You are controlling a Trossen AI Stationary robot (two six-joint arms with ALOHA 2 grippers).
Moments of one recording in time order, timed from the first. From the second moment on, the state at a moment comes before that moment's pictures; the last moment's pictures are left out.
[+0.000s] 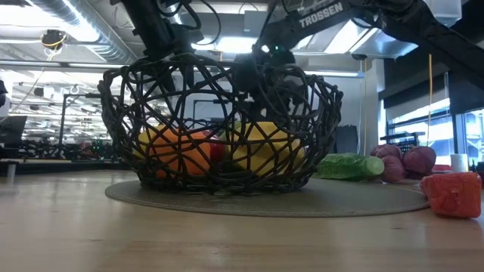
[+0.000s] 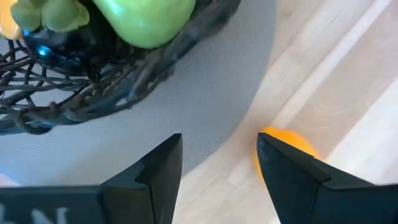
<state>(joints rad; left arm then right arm) 0.35 1.29 1.10 -0.66 -0.29 -0.59 -0.46 2.27 2.08 -1.26 -0.33 -1.10</state>
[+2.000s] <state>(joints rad) 0.35 1.29 1.11 -0.63 -0.31 -0.59 -0.46 2.28 2.10 -1.16 -0.21 -1.02</state>
